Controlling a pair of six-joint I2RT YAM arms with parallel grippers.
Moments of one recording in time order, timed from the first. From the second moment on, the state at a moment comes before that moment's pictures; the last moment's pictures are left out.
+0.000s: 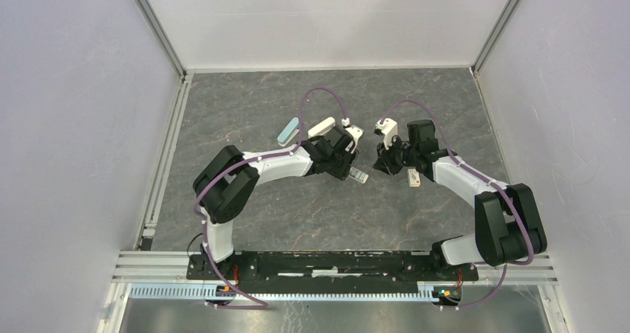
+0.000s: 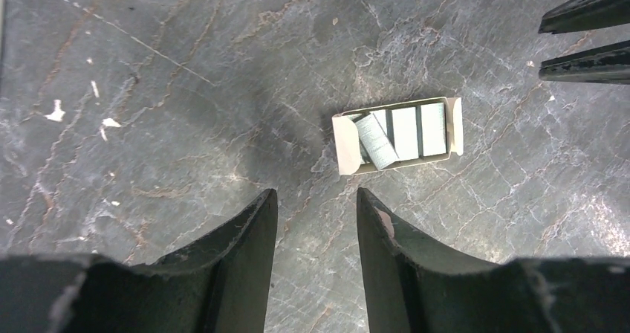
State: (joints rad) left arm -0.87 1.89 1.23 -0.23 -0.06 -0.21; right arm 0.24 1.40 0.71 -0.13 -0.57 -0.36
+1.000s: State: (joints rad) left arm -0.99 1.85 1.28 -0.22 -0.26 -0.56; right arm 0.13 1.35 0.71 -0.18 -0.66 -0.39
